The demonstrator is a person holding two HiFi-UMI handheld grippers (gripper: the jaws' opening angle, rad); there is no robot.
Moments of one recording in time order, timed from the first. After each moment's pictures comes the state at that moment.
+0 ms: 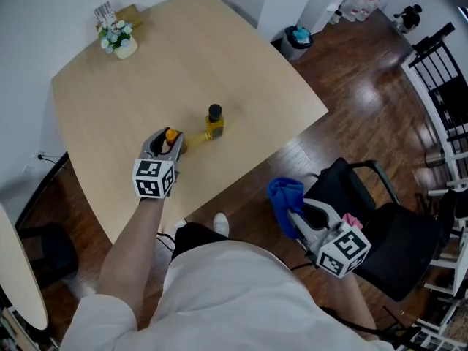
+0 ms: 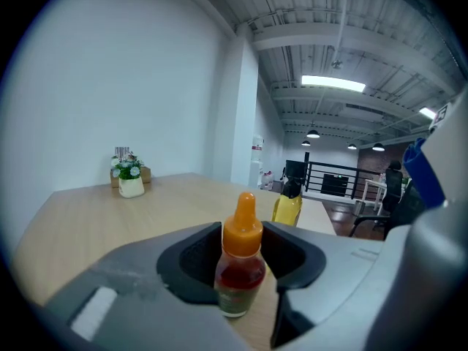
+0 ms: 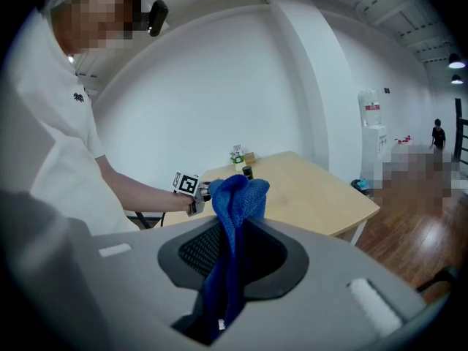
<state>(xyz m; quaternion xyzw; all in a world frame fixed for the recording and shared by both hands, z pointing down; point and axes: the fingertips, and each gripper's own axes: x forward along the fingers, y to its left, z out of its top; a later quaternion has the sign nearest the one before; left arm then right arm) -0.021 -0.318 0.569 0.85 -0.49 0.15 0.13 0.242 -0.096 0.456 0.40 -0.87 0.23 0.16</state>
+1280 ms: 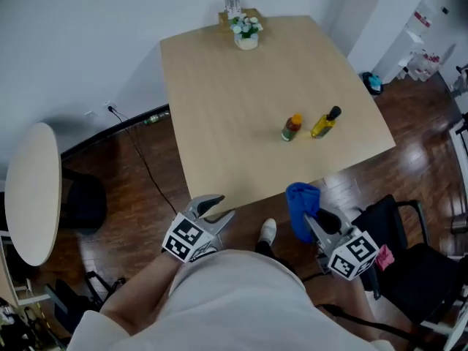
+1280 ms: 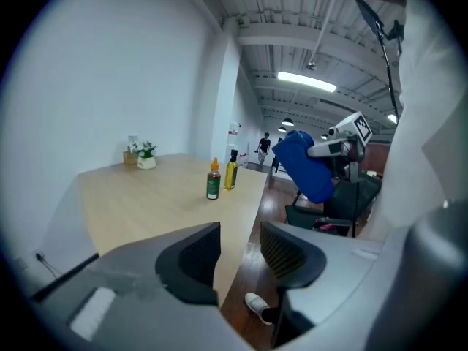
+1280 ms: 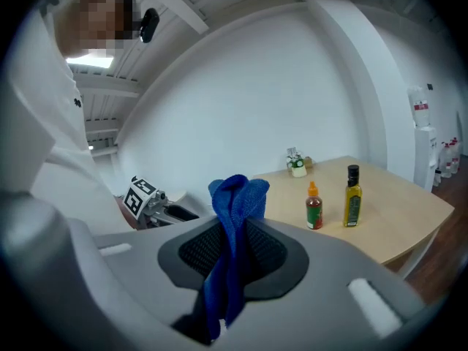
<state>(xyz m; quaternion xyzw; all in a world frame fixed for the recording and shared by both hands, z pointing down) -0.156 0.024 0.527 0.88 -0.38 0.20 0.19 0.023 0.002 0.442 0.29 -0.93 0.20 0.13</state>
